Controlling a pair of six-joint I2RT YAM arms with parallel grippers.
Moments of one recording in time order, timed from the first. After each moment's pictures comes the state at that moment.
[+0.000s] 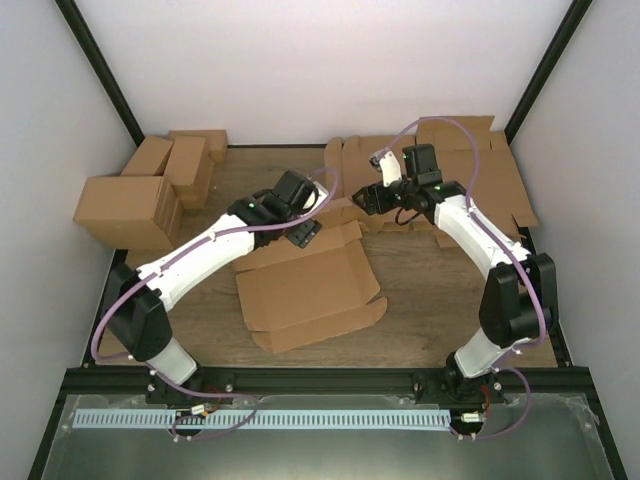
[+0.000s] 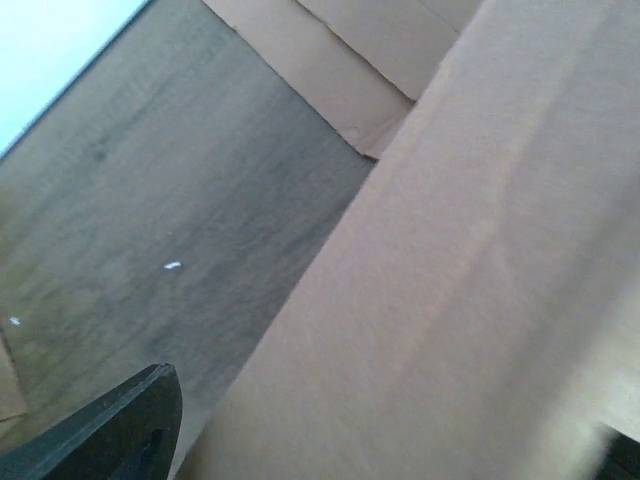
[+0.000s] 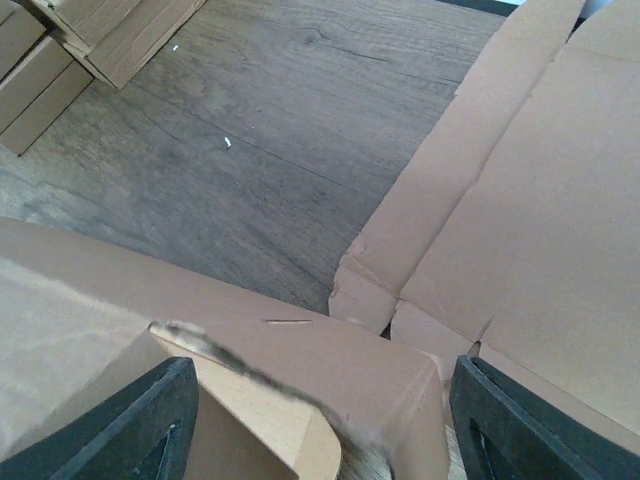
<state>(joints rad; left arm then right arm) -0.72 1.62 1.41 -0.72 -0.24 0.13 0.30 1.61 1.30 -0.43 -0.44 -0.06</state>
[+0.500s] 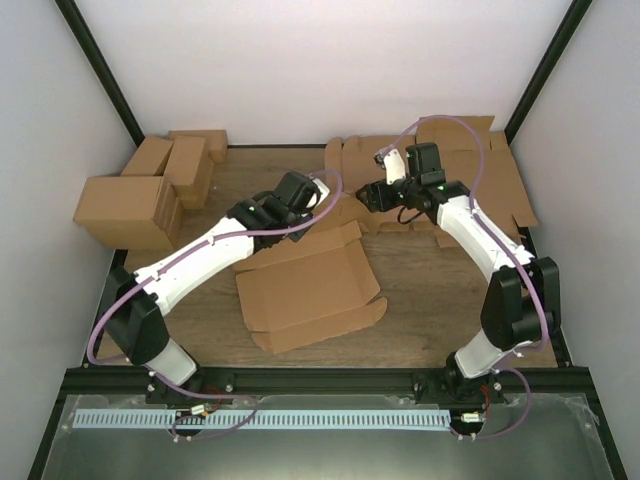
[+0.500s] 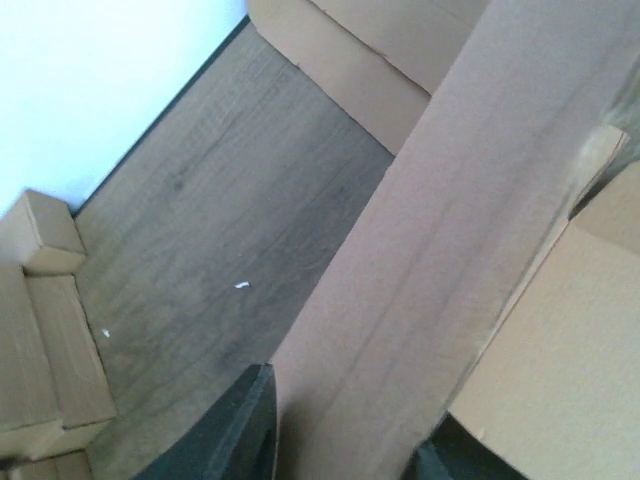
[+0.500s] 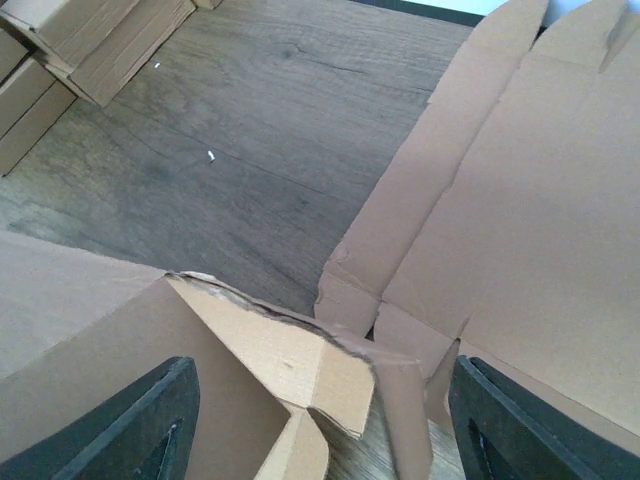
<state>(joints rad) -0.75 1.59 1.40 -0.66 -0.39 0.19 0.29 1.59 1.30 -0.43 -0.41 -0.03</state>
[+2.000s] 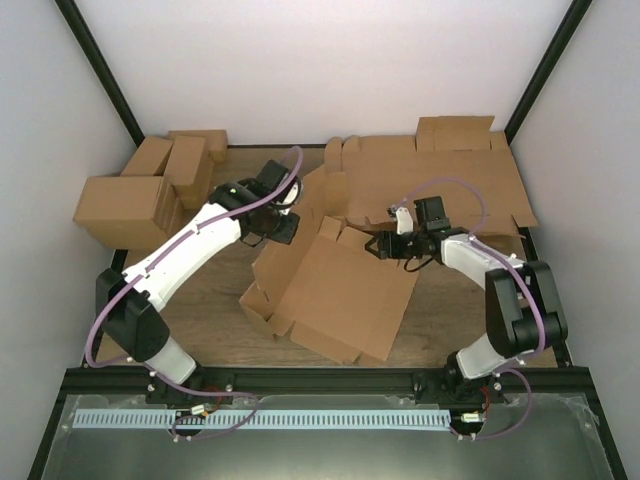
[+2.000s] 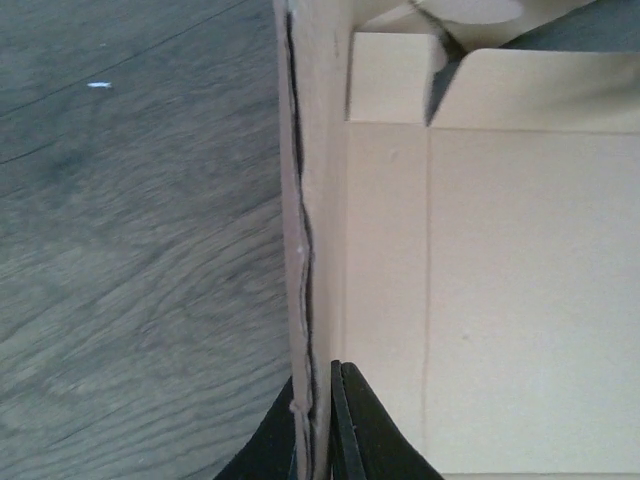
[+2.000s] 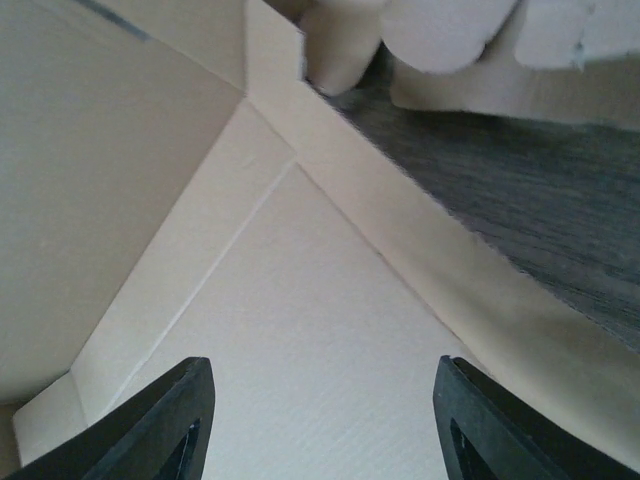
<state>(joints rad) -0.64 1.60 1.52 -1.03 -0.05 -0.21 0.22 1.50 0.83 -0.26 -0.59 0.18</state>
